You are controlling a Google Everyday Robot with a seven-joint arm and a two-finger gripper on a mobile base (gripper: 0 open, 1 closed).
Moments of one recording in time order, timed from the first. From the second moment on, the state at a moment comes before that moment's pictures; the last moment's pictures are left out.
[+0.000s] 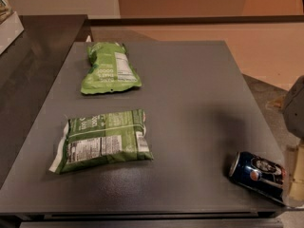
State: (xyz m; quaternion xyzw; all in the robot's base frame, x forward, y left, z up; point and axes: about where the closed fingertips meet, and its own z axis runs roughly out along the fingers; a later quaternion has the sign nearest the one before) arm 0.345 -0.238 0.894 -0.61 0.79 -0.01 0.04
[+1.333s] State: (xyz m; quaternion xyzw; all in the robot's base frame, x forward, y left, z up) arm 0.320 -0.239 0.853 -0.57 0.82 0.01 0.03
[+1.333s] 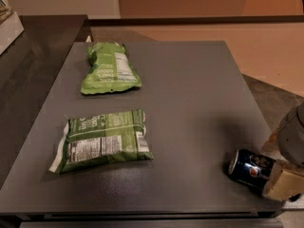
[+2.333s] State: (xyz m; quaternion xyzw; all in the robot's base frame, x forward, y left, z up) arm 0.365 -0.214 0.906 -0.57 0.82 0.00 0.08
